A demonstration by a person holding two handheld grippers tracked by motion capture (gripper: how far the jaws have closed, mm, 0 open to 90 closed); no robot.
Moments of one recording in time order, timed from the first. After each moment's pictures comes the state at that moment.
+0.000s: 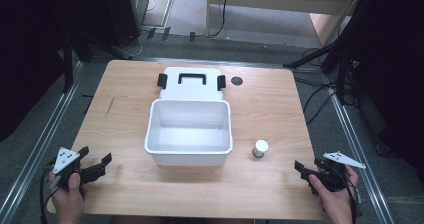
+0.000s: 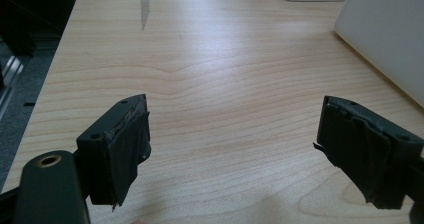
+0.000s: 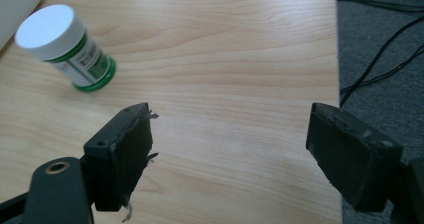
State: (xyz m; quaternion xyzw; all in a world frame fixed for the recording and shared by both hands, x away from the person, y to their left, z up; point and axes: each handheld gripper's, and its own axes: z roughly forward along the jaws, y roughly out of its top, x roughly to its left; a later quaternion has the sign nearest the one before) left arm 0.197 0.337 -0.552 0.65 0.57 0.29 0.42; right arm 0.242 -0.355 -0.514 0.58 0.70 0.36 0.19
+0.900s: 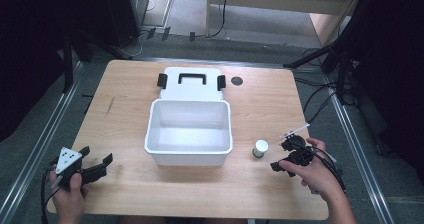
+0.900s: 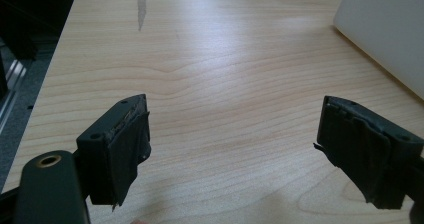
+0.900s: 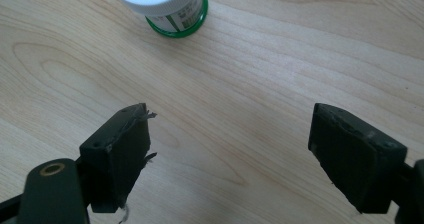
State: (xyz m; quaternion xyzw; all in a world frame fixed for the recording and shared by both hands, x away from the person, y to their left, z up) left arm 0.197 0.334 -0.552 0.66 0.56 0.30 0.41; right arm 0.301 -0.266 -0.482 0.50 0.86 0.12 0.06
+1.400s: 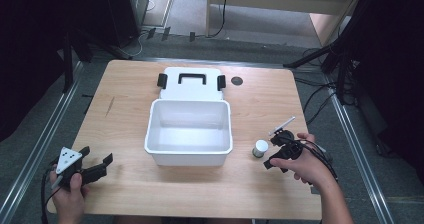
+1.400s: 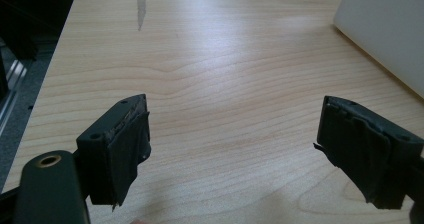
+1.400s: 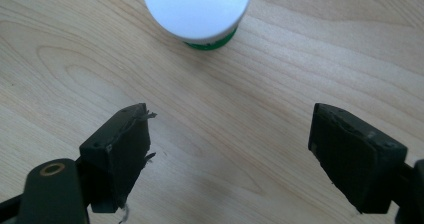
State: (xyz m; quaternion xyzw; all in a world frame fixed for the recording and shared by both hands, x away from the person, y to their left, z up) left arm 0.197 0.334 -0.552 0.66 0.56 0.30 0.41; right arm 0.316 -0.238 -0.477 0.48 0.87 0.08 0.03
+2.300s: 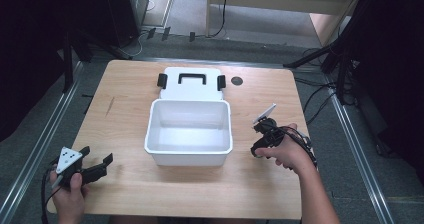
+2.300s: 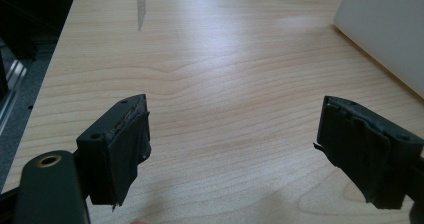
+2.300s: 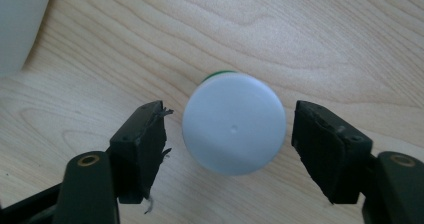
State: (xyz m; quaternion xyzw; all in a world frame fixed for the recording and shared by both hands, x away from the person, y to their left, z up) left arm 0.197 0.334 -0.552 0.66 0.56 0.29 0.41; right arm 0.353 -0.195 -0.478 0.49 0.87 0.06 0.04
